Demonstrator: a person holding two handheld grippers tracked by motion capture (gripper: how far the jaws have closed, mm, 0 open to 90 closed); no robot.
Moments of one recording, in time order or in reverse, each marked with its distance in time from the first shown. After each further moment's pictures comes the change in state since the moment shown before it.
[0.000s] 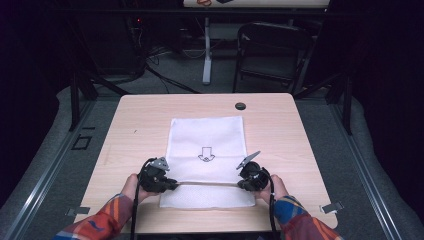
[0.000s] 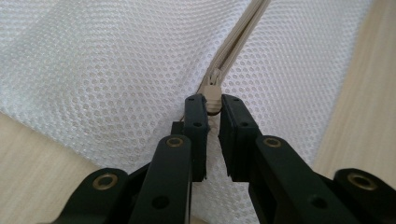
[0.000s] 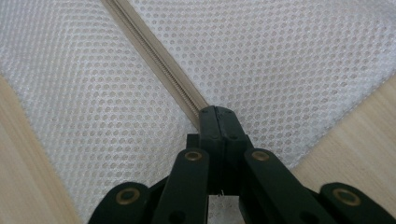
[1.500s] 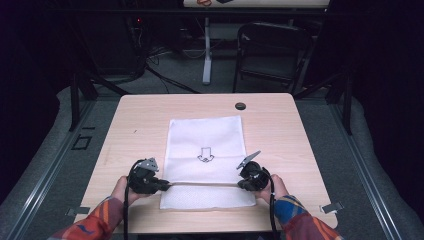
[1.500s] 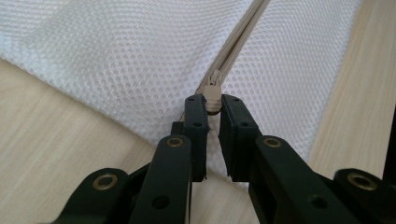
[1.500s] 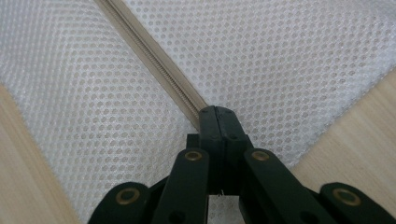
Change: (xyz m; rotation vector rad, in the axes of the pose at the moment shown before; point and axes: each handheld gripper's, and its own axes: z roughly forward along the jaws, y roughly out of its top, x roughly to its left) left arm 0.005 -0.019 -0.018 -0.024 0.009 -0.006; right arm -0.001 0.000 -0.001 0.012 -0.002 -0.008
